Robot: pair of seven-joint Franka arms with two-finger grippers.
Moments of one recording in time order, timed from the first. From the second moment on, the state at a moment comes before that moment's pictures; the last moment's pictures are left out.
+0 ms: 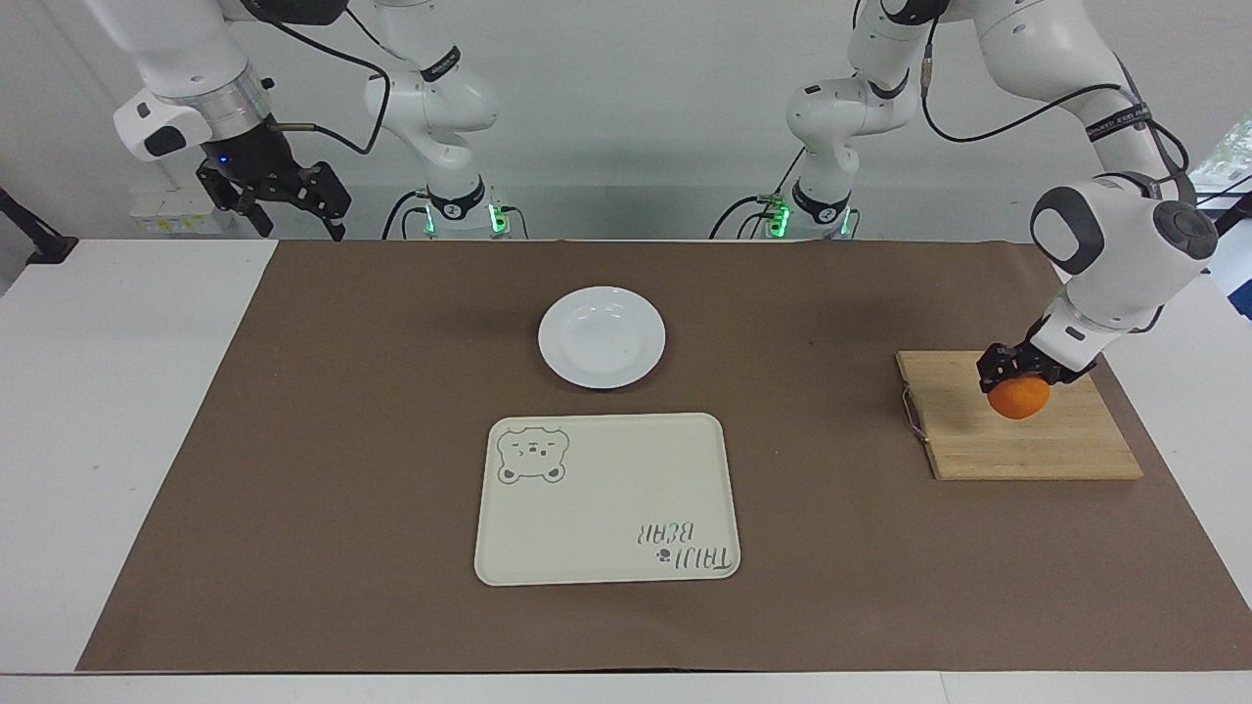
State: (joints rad) left arm 0.13 0.18 0.03 -1.88 -0.02 2.02 0.28; right arm -0.04 -0.07 -0.03 -1.59 0.02 1.48 0.05
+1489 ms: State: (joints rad) left arm -0.31 -0.02 -0.12 -1.83 -0.06 1.75 0.02; right arm -0.04 -0.07 -0.03 -1.59 0.02 1.48 0.05
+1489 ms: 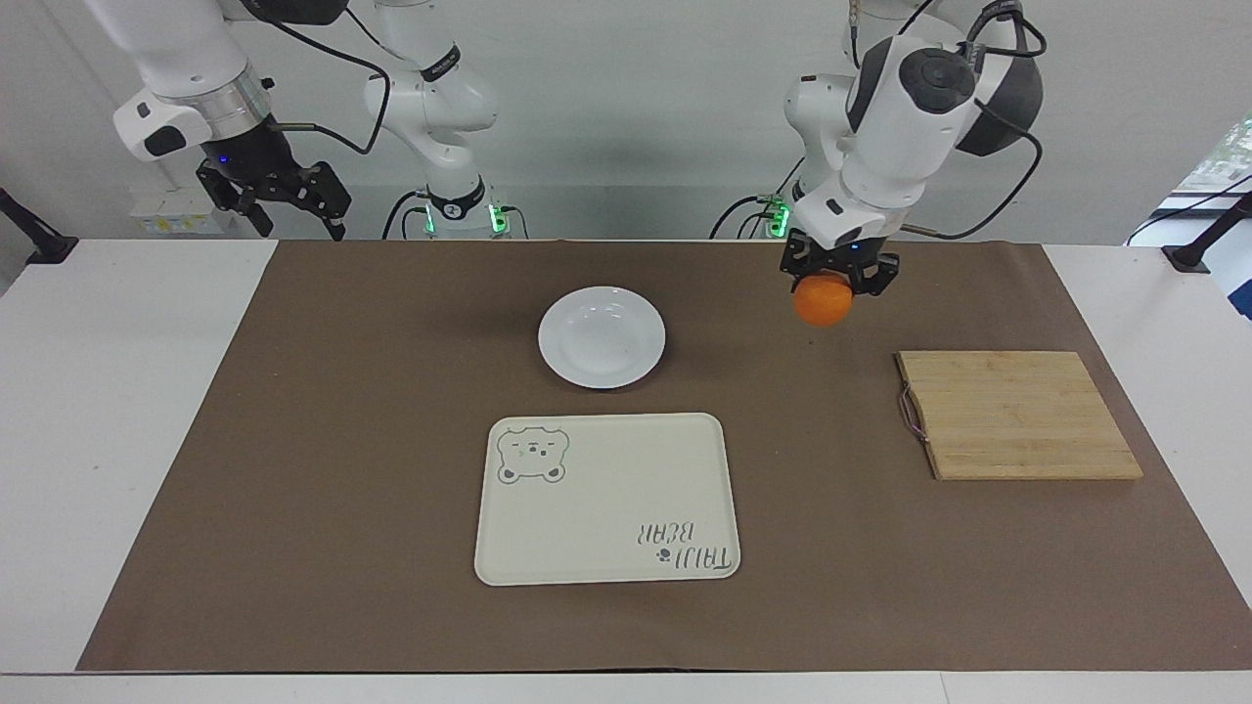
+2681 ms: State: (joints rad) left arm -0.69 0.19 -0.12 -2.01 -0.08 2.32 0.02; right arm -0.04 -0.07 -0.03 -1.59 0.02 1.48 0.05
